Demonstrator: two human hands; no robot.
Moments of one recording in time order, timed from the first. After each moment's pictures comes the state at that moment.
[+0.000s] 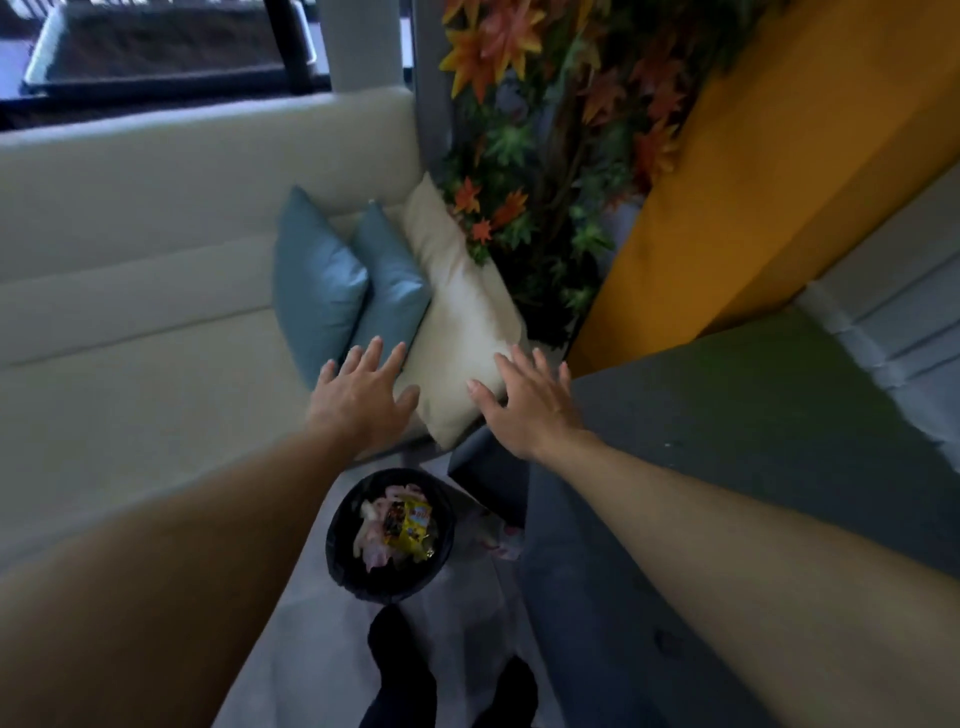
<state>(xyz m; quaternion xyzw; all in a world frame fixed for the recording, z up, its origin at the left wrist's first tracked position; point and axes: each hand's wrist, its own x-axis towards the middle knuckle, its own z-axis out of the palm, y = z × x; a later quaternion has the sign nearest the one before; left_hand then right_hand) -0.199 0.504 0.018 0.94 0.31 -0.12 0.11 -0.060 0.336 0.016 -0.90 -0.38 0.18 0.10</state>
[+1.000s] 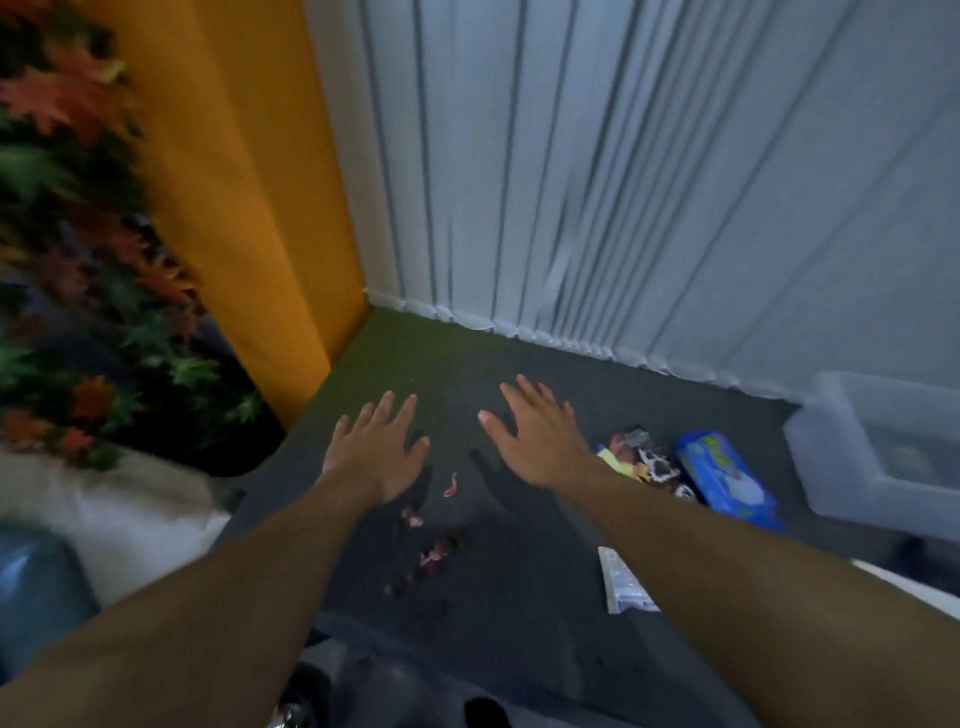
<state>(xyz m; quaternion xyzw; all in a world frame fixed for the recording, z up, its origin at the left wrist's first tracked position) -0.014 0.179 0.096 0.97 -0.14 -0.16 0.05 -0.048 -0.045 0.091 -0.98 0.05 0.08 0.19</state>
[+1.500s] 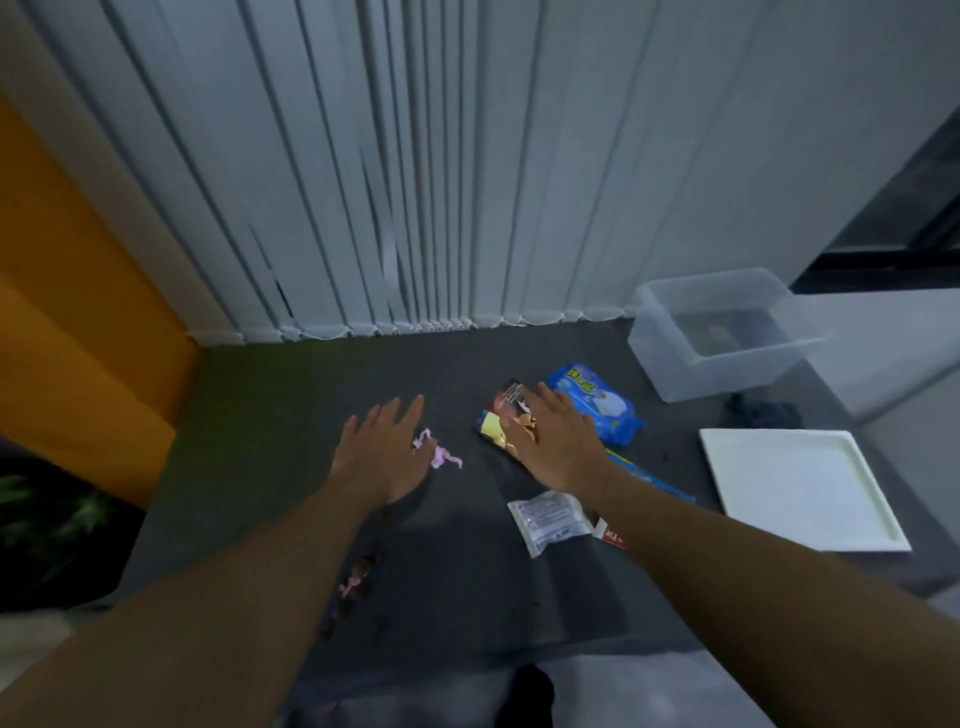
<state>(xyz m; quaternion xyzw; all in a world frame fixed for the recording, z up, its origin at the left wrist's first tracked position) -0.027 0.052 0.089 0.92 -0.34 -0.17 0.03 -0.157 -0.149 0.078 -0.94 0.27 0.03 0.22</state>
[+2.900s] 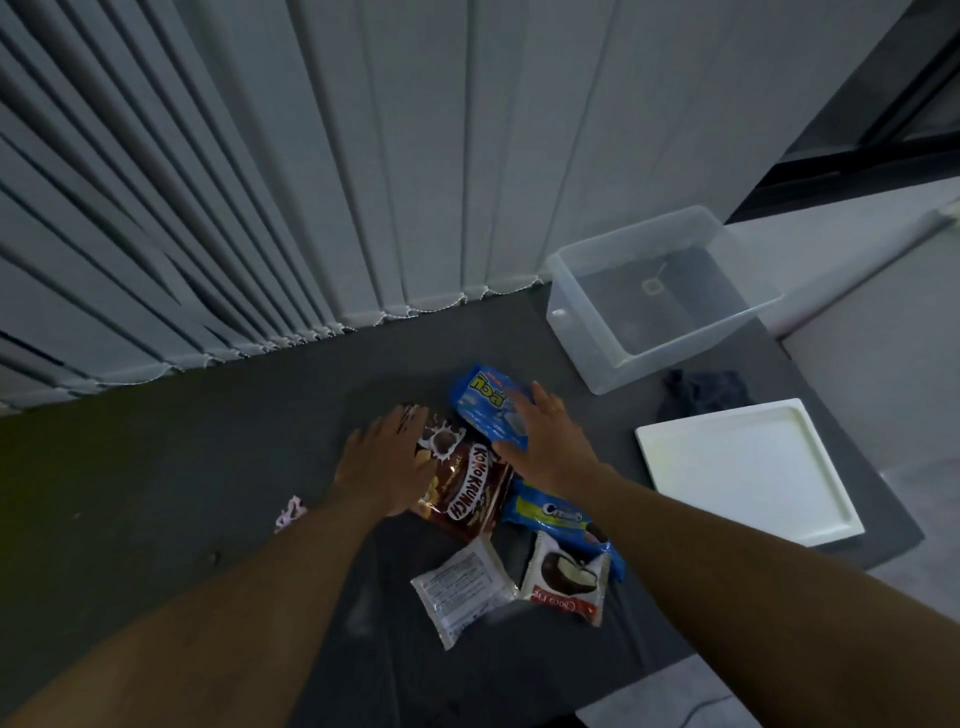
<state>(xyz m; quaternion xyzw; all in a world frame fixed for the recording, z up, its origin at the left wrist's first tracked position) -0.001 -0.149 -0.004 0.86 -0.43 -0.27 -0.02 -0.161 -0.321 -0.010 -0.89 0.34 0.11 0.27</state>
